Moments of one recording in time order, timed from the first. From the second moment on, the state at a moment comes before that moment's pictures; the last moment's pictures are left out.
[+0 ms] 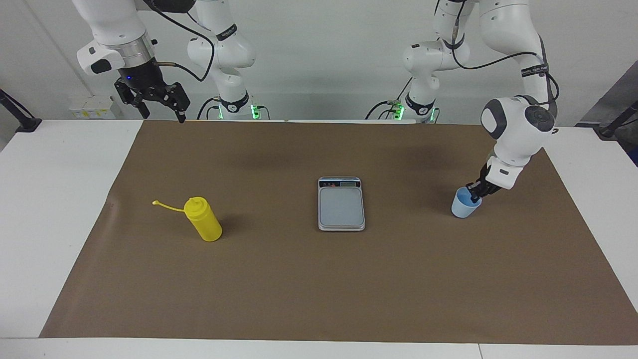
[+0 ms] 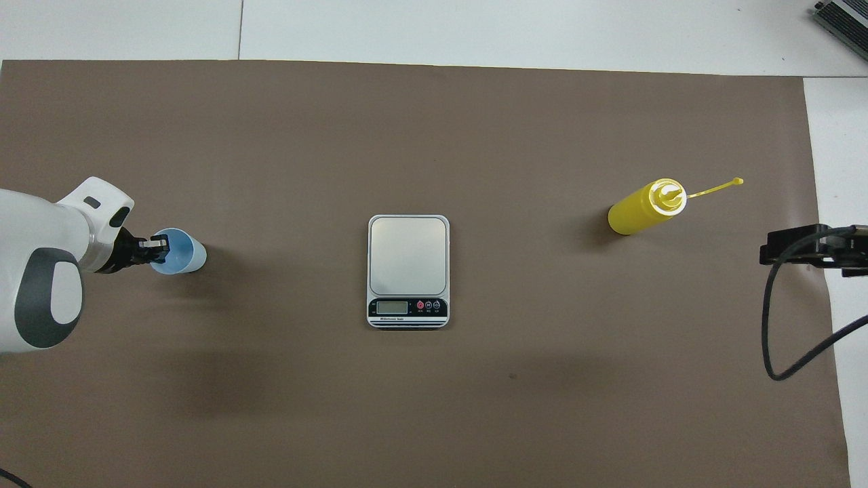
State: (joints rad) left arm 0.07 0.08 -0.04 -2.17 -0.03 2.26 -0.12; right arm -0.07 -0.15 0.04 -1.70 0.00 1.56 0.13
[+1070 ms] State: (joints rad) left arm -0.21 0.21 -0.06 -1.63 -0.08 1.82 -0.38; right arm -0.09 -0.15 0.04 -1.70 0.00 1.56 0.13
